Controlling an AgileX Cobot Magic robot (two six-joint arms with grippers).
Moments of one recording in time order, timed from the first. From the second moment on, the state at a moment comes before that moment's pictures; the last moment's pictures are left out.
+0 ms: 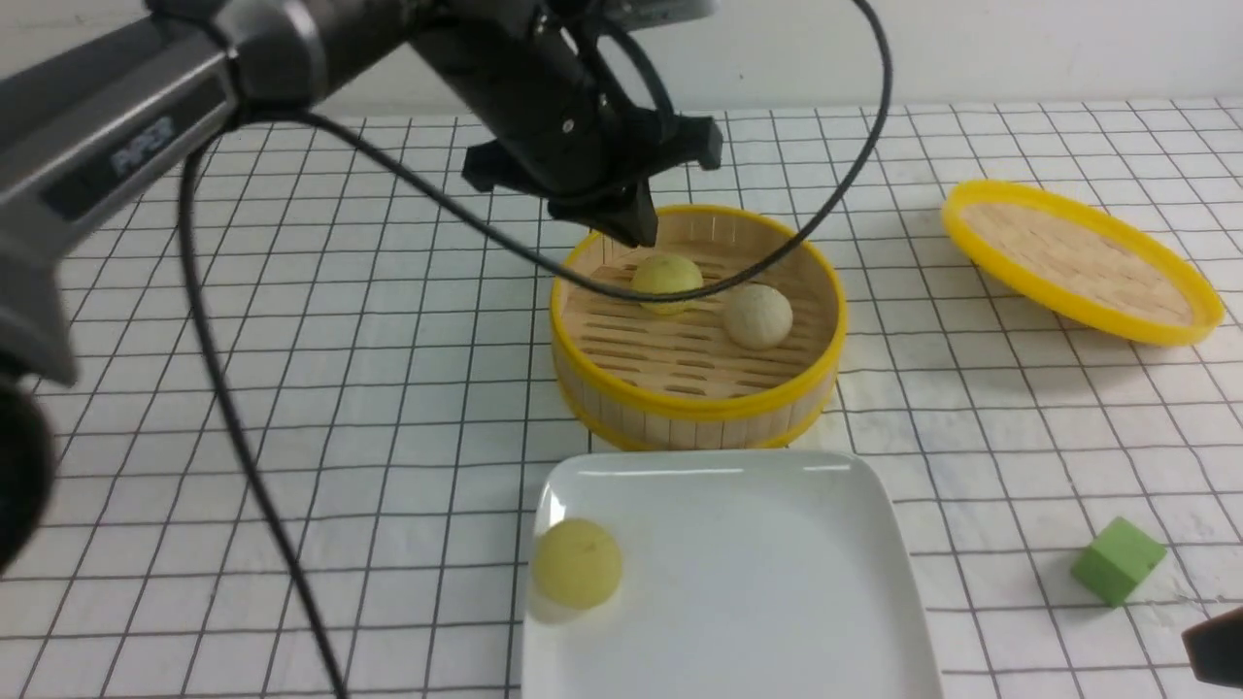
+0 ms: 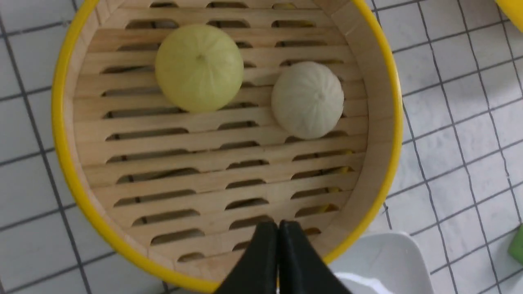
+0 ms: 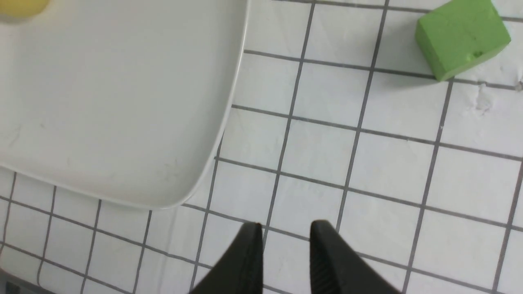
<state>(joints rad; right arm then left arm) 0.03 0.88 -0.63 0.46 1.00 -0.26 -0.49 2.04 -2.02 -0.22 1.08 -0.17</state>
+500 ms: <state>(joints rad) 0.03 0.88 -0.63 0.46 0.99 -0.26 -0.49 2.51 -2.51 -0.03 1.08 -0.35</state>
